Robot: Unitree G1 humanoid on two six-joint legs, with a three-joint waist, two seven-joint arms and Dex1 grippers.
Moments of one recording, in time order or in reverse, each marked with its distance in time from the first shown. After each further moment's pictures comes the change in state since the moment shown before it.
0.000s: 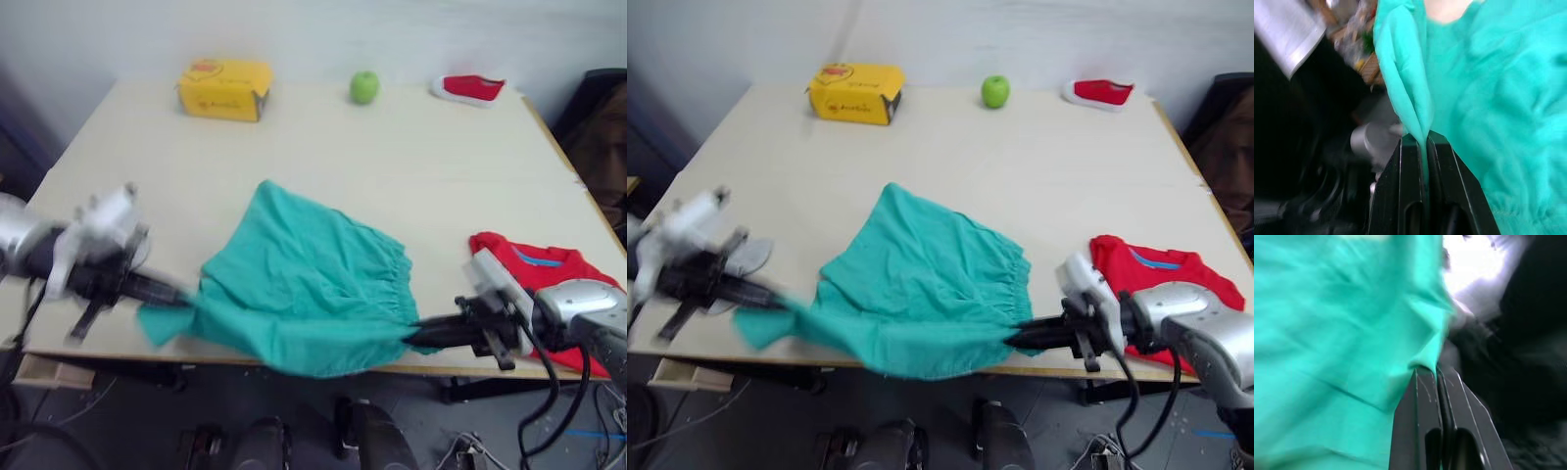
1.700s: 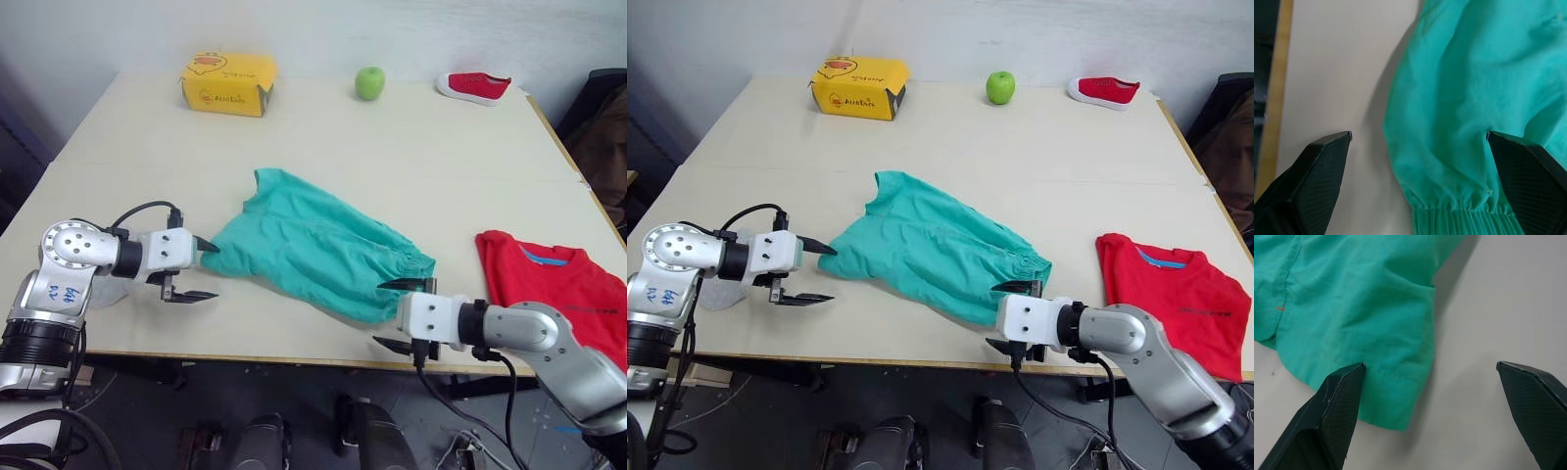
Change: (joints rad) left arm 0.218 -0.265 0.042 0.202 0.692 -0.819 0.270; right arm 0.112 0.040 0.340 -0.193 -0.931 -0.600 -0.371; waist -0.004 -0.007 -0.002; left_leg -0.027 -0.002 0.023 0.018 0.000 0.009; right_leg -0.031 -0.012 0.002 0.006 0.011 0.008
